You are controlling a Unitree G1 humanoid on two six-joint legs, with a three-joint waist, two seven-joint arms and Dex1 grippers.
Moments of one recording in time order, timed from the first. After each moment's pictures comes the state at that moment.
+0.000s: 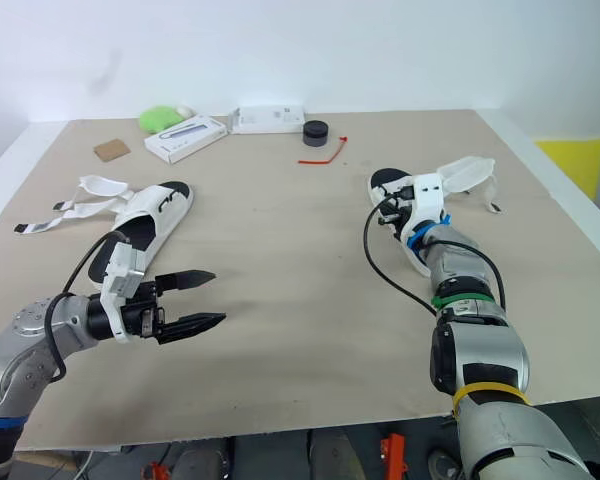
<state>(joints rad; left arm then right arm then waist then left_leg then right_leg) -0.14 0.69 0.08 -0.34 -0.70 0.53 -1.02 -1.01 -0.46 -0.16 1.16 0.18 0.04 0.66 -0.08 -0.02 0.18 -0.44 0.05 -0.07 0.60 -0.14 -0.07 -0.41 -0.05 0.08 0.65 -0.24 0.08</state>
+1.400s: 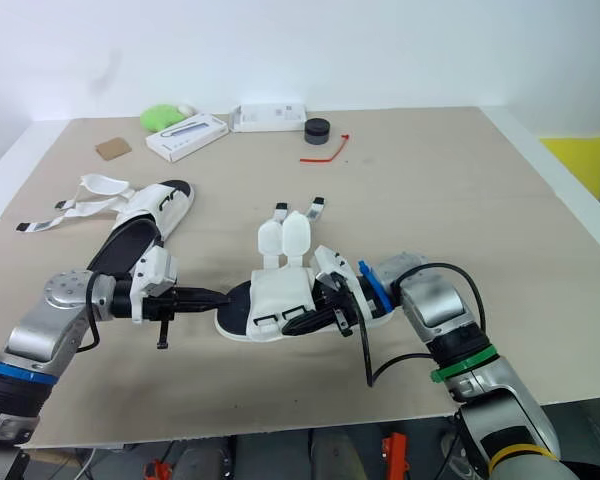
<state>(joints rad) -0.38 0.66 -0.12 0.02 -0.38 0.19 -1.26 -0.64 -0.59 0.34 0.10 0.38 0.54 1.52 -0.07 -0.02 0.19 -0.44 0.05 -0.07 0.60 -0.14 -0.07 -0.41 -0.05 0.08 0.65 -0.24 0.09</state>
